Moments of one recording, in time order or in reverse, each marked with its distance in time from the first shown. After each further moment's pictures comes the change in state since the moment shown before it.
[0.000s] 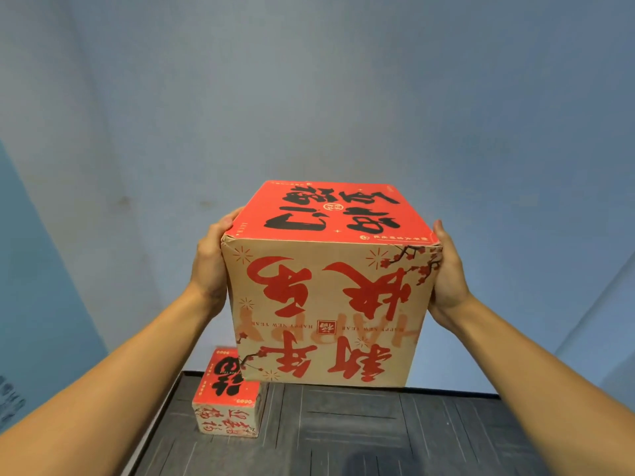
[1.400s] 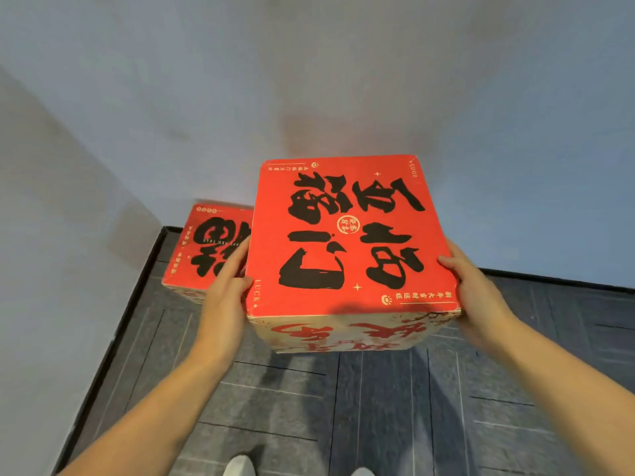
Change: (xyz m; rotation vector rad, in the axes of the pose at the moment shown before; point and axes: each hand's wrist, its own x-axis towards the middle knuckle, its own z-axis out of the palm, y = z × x) left_hand 0.056 -0.631 -0.139 0.248 0.247 -0.503; right_hand 0.232 0.638 -0.077 -0.167 0.060 0.630
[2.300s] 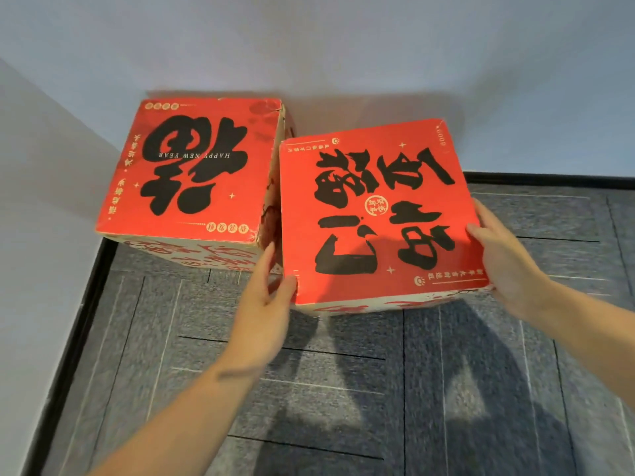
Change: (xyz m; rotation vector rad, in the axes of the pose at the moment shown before) left_hand 0.104 -0.341 -0.015 0.297 -0.040 -0.244; right_hand 0.215 0.306 0.046 -0.118 0.031 0.032
